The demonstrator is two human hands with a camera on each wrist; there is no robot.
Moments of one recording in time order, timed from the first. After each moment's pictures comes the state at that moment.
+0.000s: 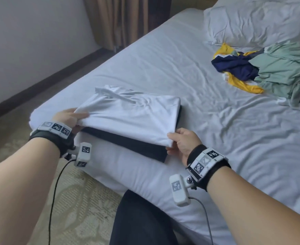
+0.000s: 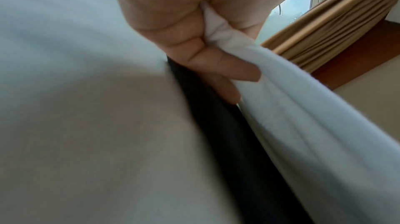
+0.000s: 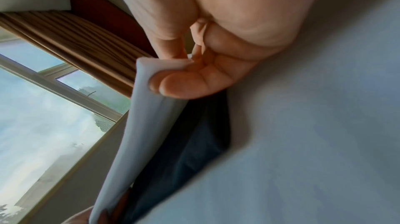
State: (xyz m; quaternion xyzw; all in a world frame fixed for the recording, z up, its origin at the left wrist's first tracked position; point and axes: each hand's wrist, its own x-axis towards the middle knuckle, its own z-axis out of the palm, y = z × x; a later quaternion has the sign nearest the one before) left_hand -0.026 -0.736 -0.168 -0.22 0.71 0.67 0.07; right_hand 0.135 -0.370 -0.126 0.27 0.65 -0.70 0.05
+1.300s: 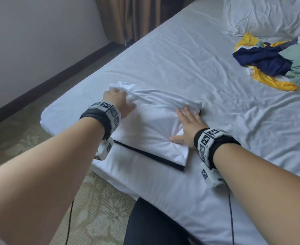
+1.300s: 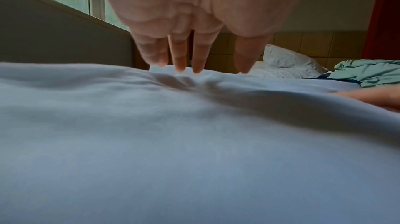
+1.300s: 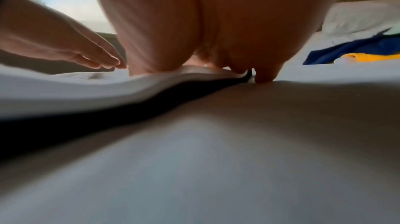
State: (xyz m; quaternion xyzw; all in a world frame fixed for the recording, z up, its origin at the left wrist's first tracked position) left_hand -0.051 -0.618 -0.110 0.04 1.00 0.03 0.08; right_hand 0.053 -0.361 -0.143 0.04 0.97 -0.11 0.20
